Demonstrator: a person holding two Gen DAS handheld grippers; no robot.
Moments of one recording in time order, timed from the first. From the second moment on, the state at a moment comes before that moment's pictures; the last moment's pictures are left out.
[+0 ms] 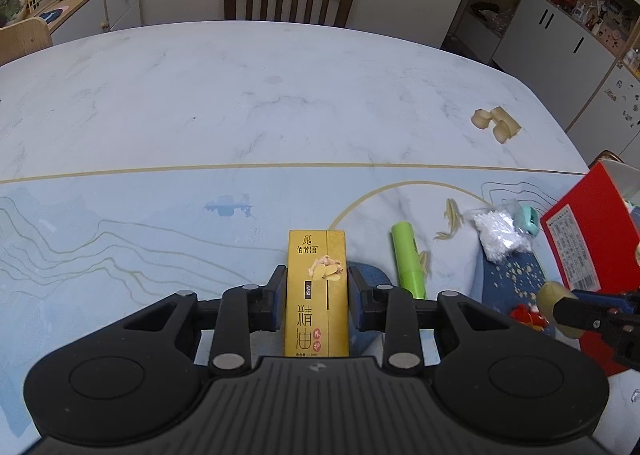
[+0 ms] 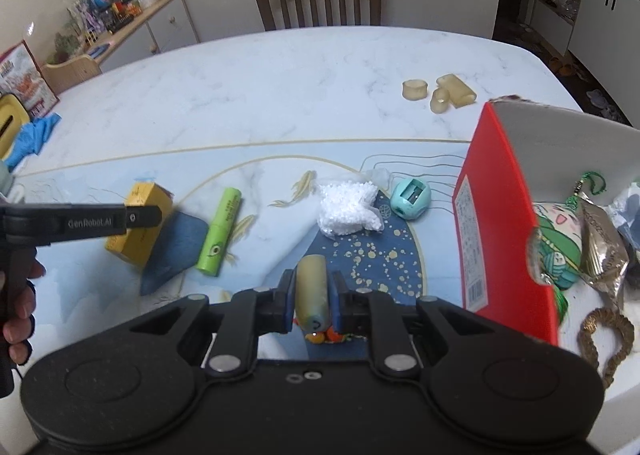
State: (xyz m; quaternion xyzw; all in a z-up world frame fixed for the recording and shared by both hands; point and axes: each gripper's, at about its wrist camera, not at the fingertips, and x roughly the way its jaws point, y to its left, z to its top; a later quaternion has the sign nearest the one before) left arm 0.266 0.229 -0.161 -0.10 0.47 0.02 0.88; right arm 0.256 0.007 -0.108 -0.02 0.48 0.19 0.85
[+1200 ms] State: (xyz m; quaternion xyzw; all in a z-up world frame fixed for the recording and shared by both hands) left arm 0.237 0.037 -0.076 -0.07 0.44 -0.12 0.89; right arm 0.232 -0.191 -0.040 0.06 0.41 0.16 0.89
